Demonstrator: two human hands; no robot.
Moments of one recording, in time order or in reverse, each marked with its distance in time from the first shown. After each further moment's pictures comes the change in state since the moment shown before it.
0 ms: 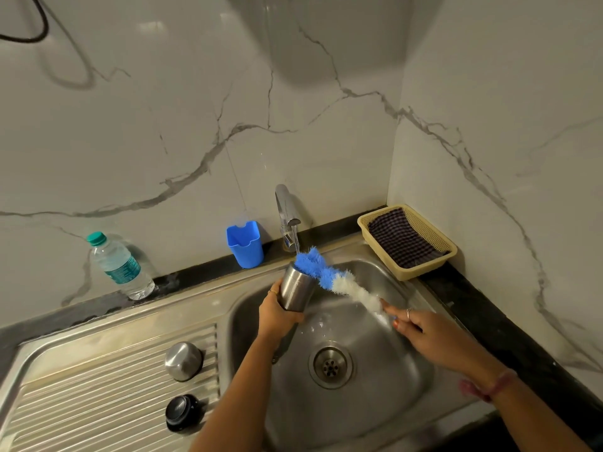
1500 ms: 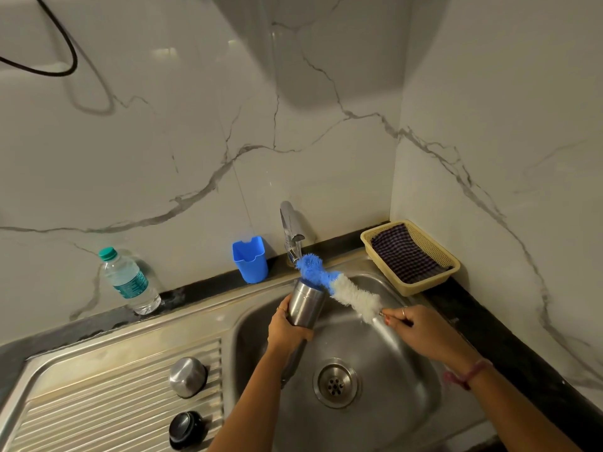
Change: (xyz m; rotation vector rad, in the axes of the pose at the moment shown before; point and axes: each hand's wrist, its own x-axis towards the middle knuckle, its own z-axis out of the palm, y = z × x) left_hand -0.004 0.003 0.007 -0.106 -0.051 -0.044; right_hand 0.023 -0.017 -0.007 0.029 0.106 0.075
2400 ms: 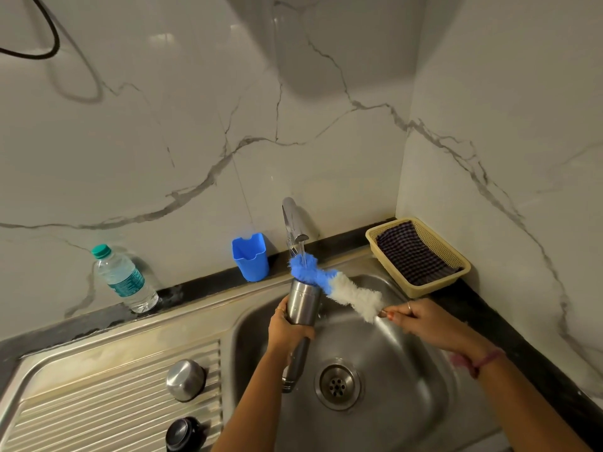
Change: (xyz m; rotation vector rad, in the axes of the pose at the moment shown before) left_hand 0.017 -0.010 0.001 -0.139 0.006 -0.070; right_hand 0.032 0.013 -0.006 0.159 -0.185 0.040
